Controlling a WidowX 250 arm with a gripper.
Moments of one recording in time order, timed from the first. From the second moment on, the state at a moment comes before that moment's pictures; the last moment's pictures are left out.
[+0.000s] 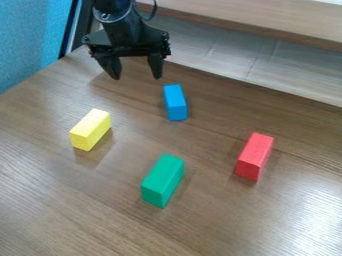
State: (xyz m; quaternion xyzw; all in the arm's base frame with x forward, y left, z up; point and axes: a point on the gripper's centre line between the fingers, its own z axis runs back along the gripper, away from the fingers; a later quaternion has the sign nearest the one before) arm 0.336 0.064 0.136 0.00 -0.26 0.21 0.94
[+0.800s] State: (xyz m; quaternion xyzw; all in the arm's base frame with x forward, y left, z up) arm 0.308 0.047 0.091 -0.07 -0.21 0.17 0.96
